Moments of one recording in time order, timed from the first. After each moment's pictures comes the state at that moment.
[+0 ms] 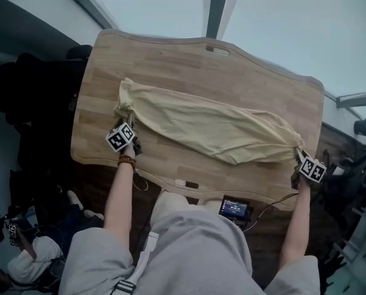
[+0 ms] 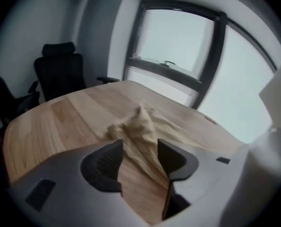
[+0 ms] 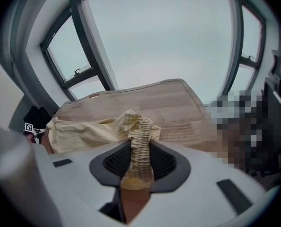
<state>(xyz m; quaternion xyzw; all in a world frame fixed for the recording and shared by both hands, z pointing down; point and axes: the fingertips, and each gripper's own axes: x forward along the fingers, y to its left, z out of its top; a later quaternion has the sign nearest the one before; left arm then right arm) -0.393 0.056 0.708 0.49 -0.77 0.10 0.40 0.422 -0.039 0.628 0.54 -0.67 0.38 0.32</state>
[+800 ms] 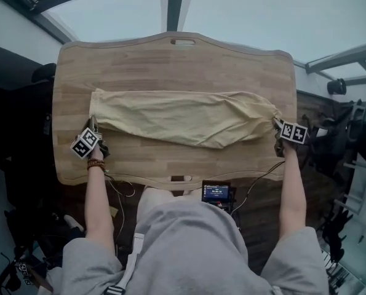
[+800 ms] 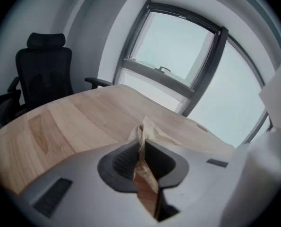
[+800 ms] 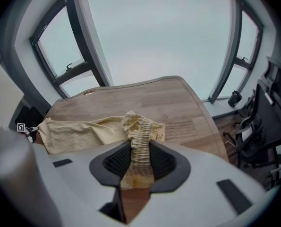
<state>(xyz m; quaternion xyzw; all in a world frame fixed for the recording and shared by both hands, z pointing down) -0.459 0.023 0.677 0.55 -0.73 0.07 0.40 0.386 -0.045 0.626 0.57 -0.64 0.39 0.35</state>
